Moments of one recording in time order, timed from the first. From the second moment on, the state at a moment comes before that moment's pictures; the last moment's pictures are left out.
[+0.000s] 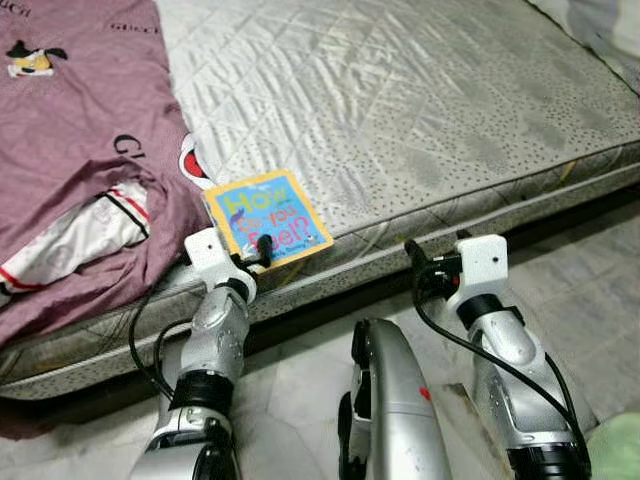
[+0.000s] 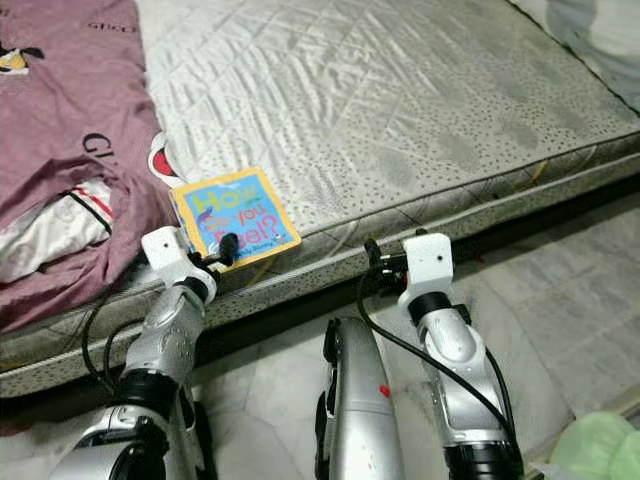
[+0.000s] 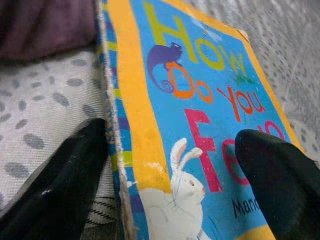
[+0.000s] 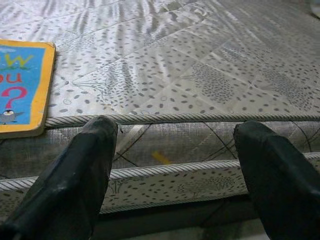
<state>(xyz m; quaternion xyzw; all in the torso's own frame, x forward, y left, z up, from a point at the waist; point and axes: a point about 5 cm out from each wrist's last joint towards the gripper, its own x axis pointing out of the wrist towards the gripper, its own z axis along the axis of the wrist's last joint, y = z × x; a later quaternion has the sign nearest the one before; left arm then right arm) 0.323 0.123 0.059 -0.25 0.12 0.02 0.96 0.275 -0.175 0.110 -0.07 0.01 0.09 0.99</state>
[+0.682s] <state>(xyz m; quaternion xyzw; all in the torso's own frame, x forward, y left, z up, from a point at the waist) 0.334 0.137 0.046 -0.48 0.15 0.01 0.87 0.290 -0.172 0.123 -0.09 -0.01 0.11 0.99</state>
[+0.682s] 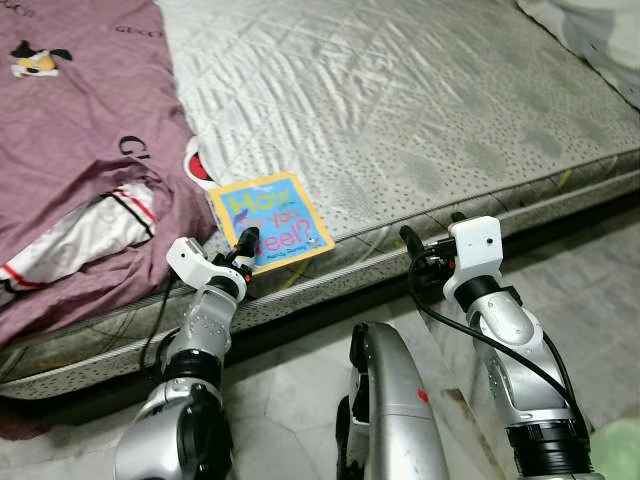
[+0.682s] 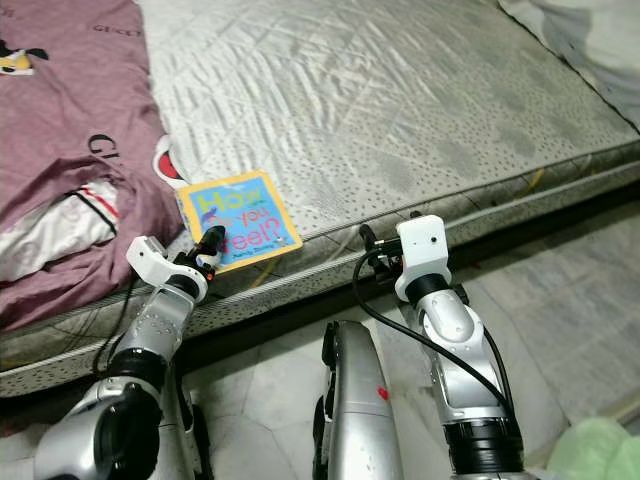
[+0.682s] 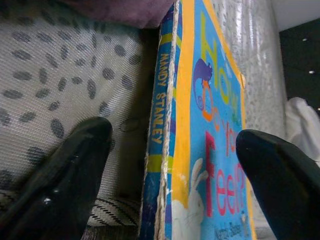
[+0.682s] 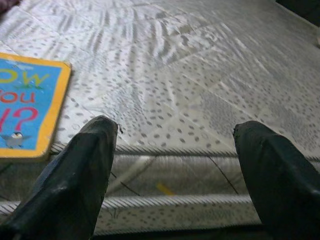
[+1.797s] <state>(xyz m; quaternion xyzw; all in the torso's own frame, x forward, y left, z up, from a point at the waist) 0.340 0.120 0.045 -0.45 0.22 -0.07 0.86 0.310 -0.155 0.129 -0.09 -0.03 0.12 0.99</state>
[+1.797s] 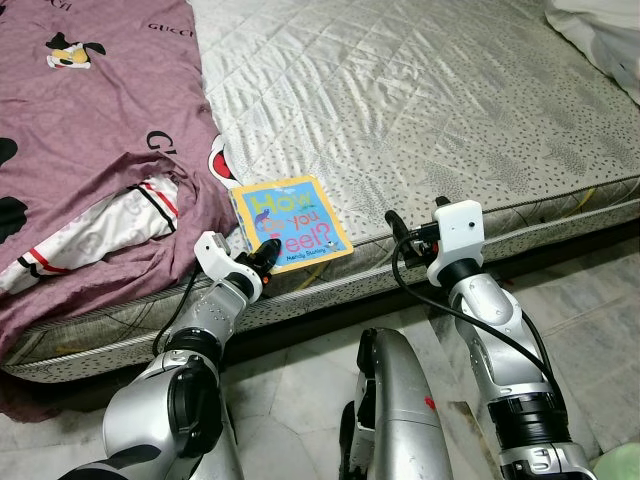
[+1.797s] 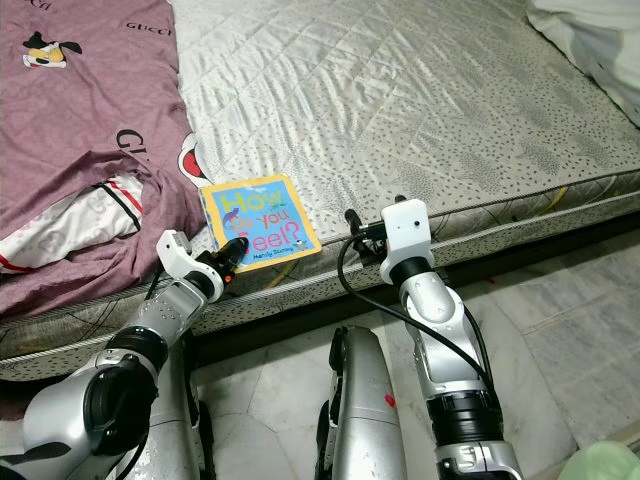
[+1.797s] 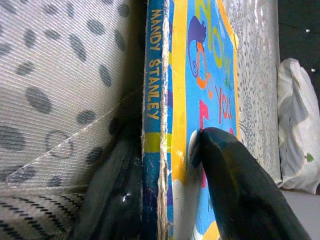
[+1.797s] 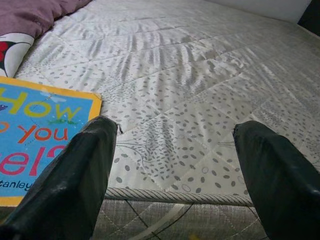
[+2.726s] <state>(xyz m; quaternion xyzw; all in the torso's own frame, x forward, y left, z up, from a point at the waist) 0.371 0.130 0.092 -0.26 0.12 -0.09 0.95 0.322 -0.145 0.124 -0.08 -0.04 0.11 0.99</state>
